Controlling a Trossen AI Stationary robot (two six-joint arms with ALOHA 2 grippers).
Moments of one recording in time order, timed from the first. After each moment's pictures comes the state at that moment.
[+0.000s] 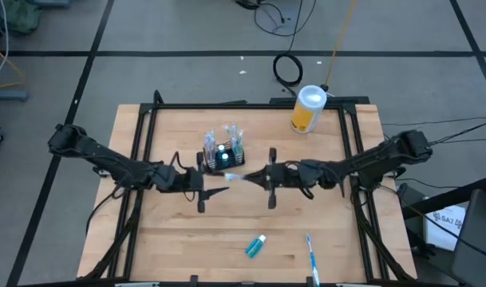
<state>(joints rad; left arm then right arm) -0.33 1.20 0.64 0.48 -0.39 0.14 0.22 1.47 0.81 0.70 0.24 0.00</state>
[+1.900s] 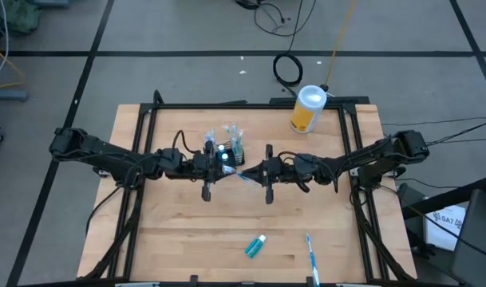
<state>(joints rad) -0.13 1.25 0.64 0.66 -0.11 0.00 0.14 1.50 0.81 0.73 0.12 0.07</state>
